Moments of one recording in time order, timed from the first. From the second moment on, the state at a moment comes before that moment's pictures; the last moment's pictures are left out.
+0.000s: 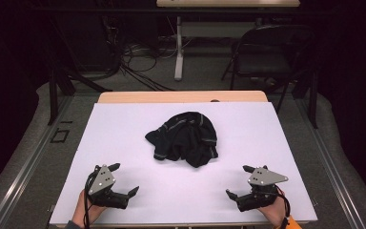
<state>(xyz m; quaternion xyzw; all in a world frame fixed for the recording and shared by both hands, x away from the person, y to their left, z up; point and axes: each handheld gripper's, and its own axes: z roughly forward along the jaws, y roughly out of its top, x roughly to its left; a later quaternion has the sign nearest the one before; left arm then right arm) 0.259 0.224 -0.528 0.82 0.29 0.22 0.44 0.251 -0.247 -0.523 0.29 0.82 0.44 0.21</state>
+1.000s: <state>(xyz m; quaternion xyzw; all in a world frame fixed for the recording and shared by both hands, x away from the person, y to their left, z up) 0.306 0.195 -0.535 0.84 0.30 0.19 0.41 0.286 -0.227 -0.529 0.31 0.84 0.42 0.18</state>
